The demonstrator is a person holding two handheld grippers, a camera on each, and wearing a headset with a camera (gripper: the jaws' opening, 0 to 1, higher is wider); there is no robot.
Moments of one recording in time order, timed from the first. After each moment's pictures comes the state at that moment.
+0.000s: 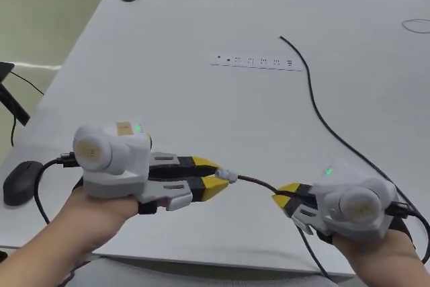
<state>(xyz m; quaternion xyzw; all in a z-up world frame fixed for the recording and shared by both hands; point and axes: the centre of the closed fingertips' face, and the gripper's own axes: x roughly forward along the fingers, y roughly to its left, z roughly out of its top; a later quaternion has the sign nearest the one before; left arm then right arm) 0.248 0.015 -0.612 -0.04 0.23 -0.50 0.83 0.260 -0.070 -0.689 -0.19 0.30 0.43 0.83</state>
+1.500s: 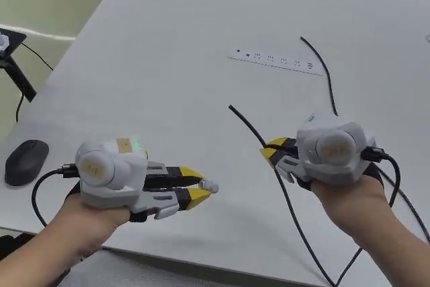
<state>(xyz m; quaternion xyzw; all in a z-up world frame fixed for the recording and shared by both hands) 0.260 0.082 -0.679 -0.02 0.24 -0.47 0.85 0.349 0.015 -0.672 -0.23 0.29 0.44 0.82</state>
